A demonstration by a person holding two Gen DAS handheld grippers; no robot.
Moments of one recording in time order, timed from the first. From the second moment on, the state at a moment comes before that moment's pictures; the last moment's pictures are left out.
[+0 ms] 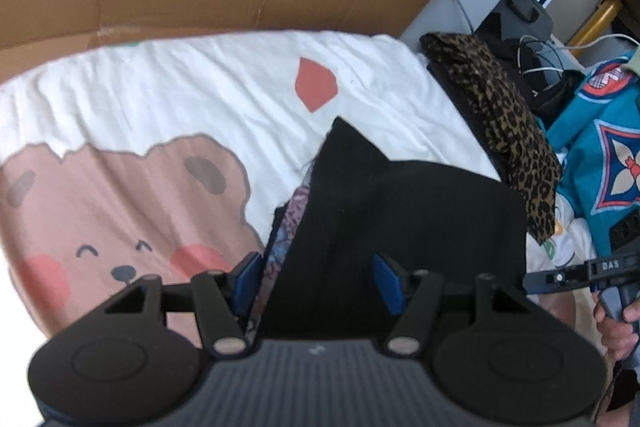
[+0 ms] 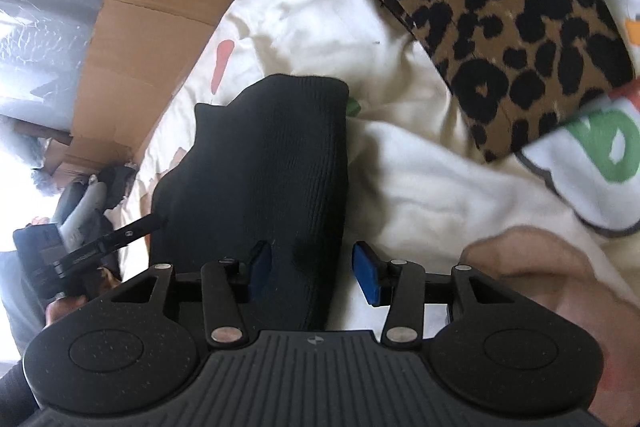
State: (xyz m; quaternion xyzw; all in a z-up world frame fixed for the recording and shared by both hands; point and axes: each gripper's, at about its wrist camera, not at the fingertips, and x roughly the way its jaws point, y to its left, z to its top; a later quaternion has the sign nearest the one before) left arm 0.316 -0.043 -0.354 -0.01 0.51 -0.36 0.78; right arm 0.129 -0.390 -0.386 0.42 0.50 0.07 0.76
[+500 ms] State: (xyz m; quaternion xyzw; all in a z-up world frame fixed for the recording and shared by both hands) left arm 0.331 -0.036 -0.366 -0.04 0.54 -0.35 0.77; right arm 0.132 -0.377 -0.413 0.51 0.48 0.09 0.71
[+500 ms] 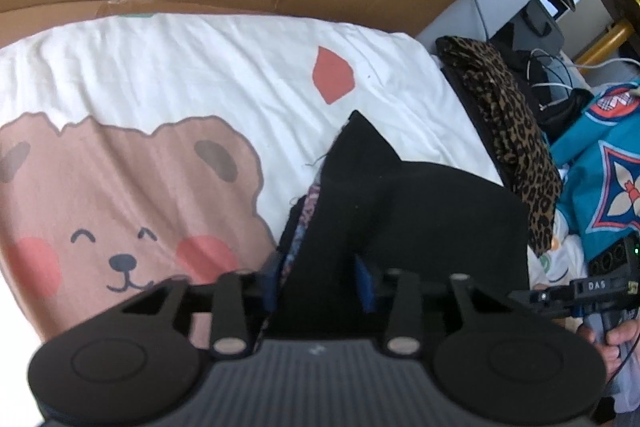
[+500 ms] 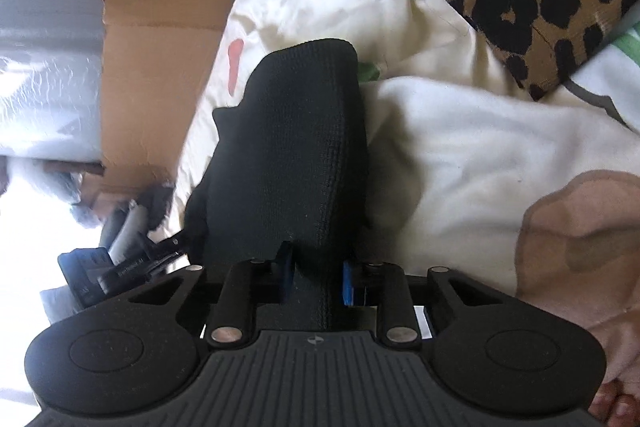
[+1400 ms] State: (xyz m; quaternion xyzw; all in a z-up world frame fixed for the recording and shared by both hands) left arm 0.342 -0.054 -0.381 -0.09 0.57 -0.39 0.72; right arm 0.118 -0.389 -0.399 0.51 0.48 0.11 0.71
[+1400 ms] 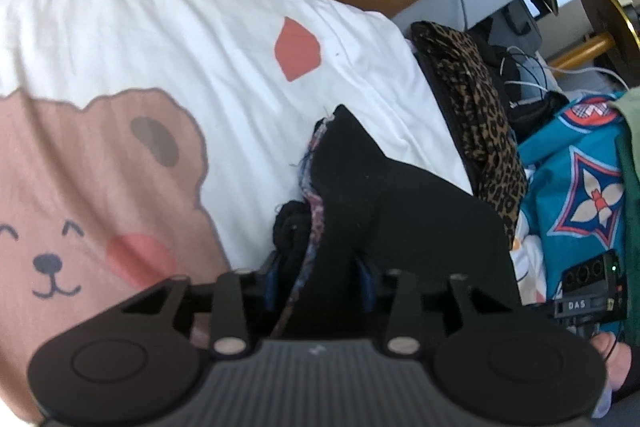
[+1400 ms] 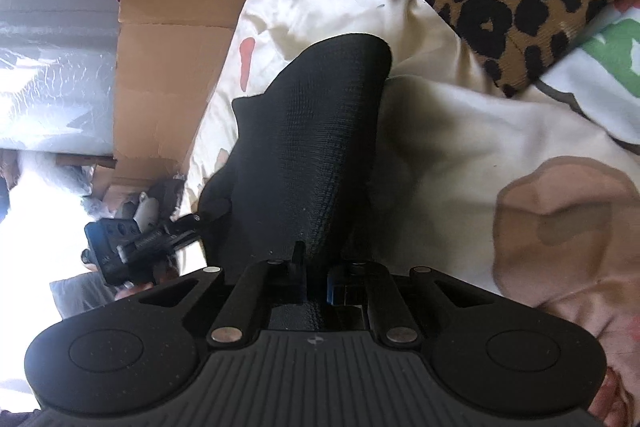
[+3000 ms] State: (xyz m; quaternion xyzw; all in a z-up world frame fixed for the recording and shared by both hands) left arm 0.360 -0.111 -0.391 0.02 0.62 -0.44 0.65; right arm 0.139 -0.369 -0.418 0.49 0.48 0.11 0.72
